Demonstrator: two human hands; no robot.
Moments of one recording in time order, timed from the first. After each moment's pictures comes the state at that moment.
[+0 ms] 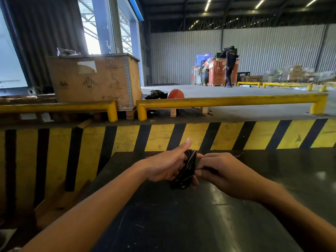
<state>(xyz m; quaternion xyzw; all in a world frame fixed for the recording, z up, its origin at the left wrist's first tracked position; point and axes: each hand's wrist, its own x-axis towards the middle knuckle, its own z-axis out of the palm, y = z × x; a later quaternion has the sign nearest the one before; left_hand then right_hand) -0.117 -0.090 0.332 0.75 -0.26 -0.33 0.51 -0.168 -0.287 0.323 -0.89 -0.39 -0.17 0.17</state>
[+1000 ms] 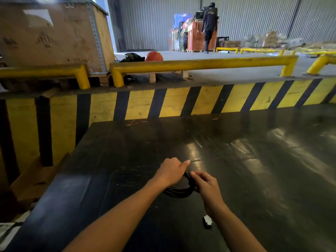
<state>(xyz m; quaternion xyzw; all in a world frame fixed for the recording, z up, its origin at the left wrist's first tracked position) -0.111 -0.136 0.149 0.92 -0.20 -0.07 0.33 -0.180 -0.258 0.104 -0.69 0.10 -0.11 0.71</state>
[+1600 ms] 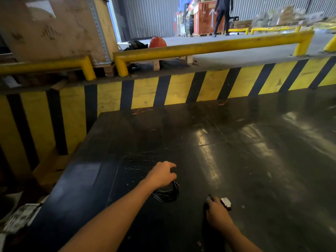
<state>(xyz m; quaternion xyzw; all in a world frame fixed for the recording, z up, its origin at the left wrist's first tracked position) -0.138 -0.100 0.102 0.95 -0.16 -0.16 0.24 -0.227 -0.295 -0.054 -0.95 0.12 0.10 0.28</state>
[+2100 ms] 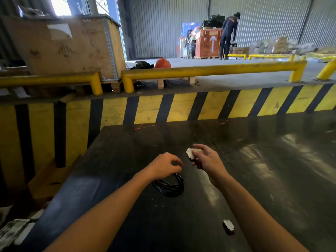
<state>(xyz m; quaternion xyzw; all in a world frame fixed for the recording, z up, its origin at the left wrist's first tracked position) -0.123 -0.089 0.179 0.91 -0.28 -0.10 0.30 -0.162 -0.260 0.170 -0.71 0.04 -0.08 0.69</state>
